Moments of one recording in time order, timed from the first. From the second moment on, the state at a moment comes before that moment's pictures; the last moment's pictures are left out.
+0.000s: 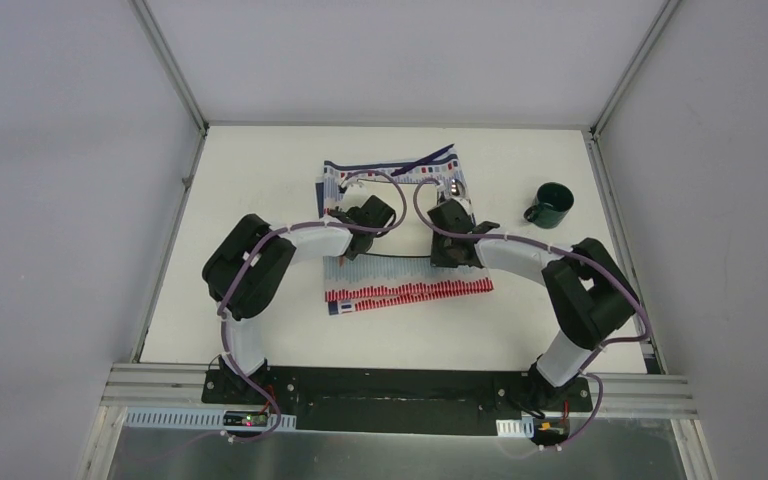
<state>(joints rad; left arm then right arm) -0.69 1.89 1.12 -0.33 -0.69 -0.53 0.64 1.69 0.96 -0.31 0.13 0.59</state>
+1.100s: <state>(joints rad) -0.87 1.76 1.01 -0.60 -0.64 -0.70 0.99 1.63 0.91 -0.41 0.14 0.77</state>
